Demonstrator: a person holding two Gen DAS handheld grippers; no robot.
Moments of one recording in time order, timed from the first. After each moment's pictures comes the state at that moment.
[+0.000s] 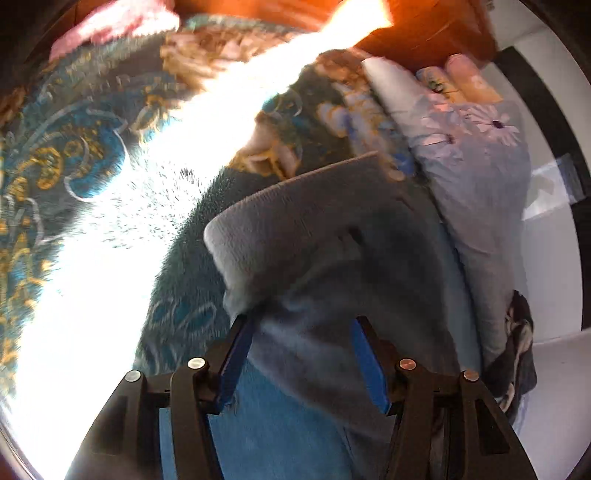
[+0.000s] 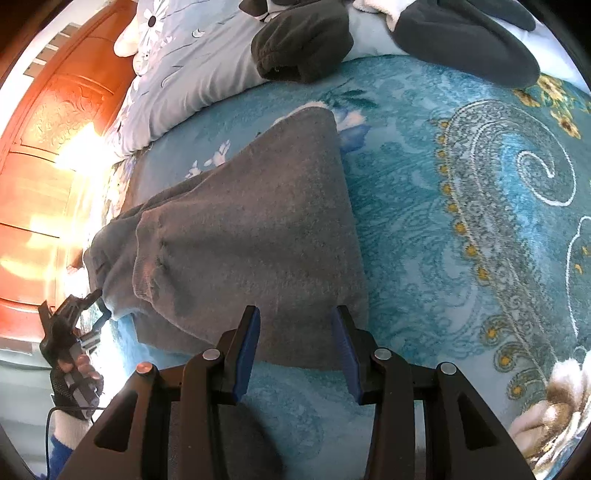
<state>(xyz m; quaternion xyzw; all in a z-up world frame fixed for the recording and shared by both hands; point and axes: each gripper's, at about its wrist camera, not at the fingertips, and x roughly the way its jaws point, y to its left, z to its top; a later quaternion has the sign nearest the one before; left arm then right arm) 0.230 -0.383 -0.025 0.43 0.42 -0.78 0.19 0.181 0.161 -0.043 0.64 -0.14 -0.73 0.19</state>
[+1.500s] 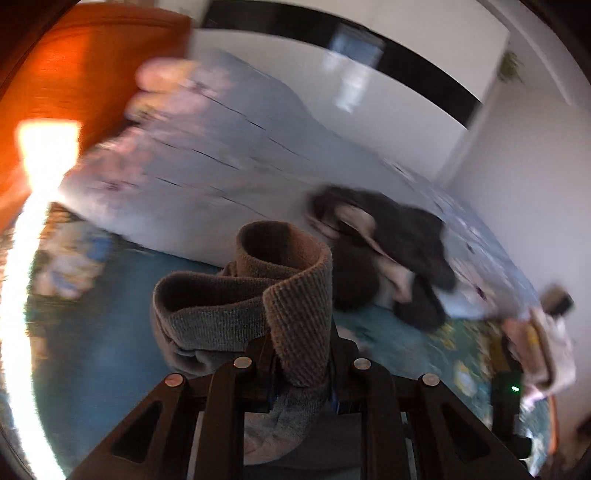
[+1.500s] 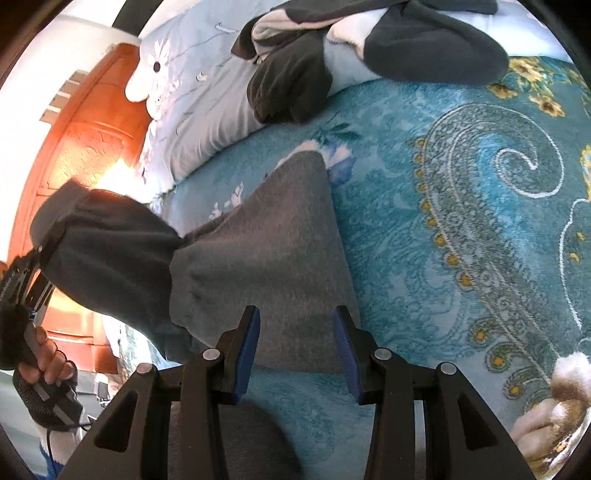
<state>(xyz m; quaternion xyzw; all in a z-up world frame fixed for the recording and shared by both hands) 0.112 -0.107 0.123 0.41 0.11 -0.89 -0.14 0.181 0.201 -0.030 0.59 -0.24 -0.74 0.20</state>
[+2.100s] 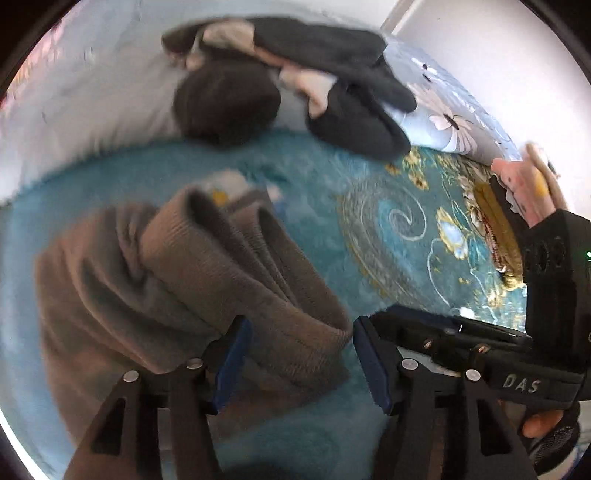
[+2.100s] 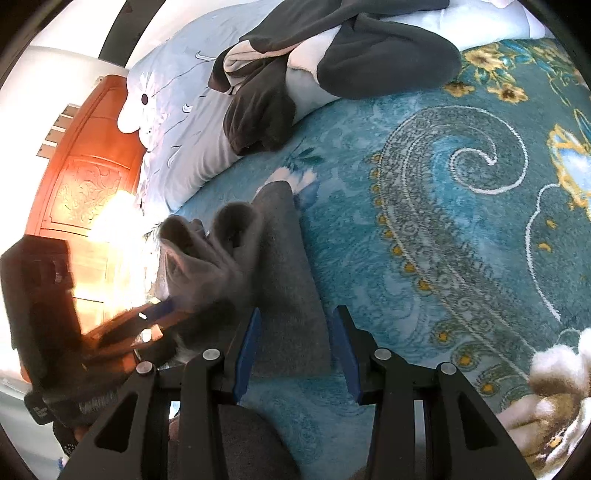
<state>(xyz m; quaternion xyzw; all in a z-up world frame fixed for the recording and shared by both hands) 0.116 0.027 0.014 0.62 0.01 -0.75 -0.25 0.183 0.235 -0.033 0.58 -0.28 -0.74 0.17</state>
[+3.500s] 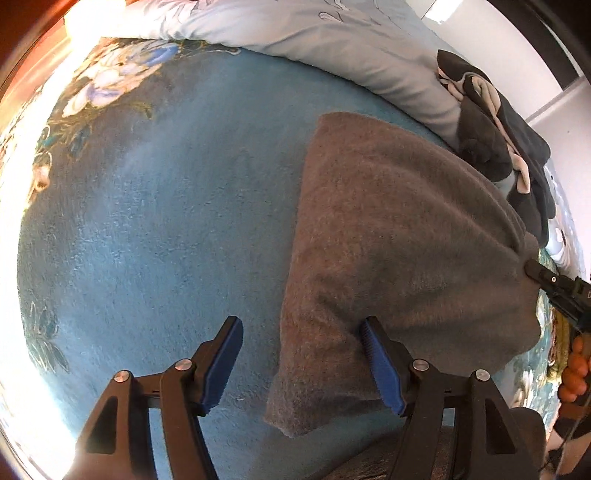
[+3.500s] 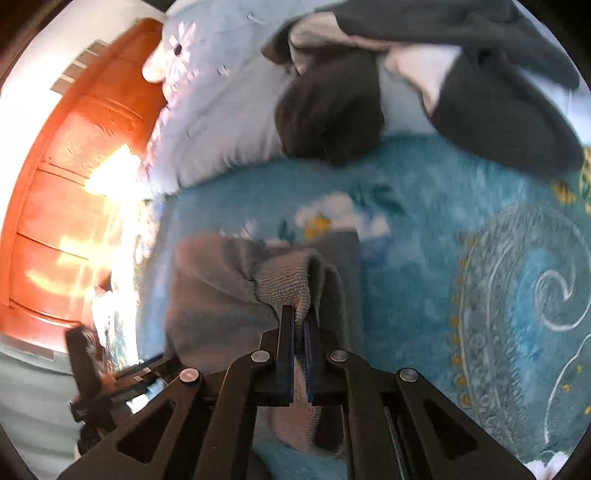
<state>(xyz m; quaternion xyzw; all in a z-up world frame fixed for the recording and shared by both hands) 0.165 -0.173 -0.017 0.61 0.15 -0.78 -0.01 0.117 0.175 -0.029 0.59 -0.17 -0.75 0.24</state>
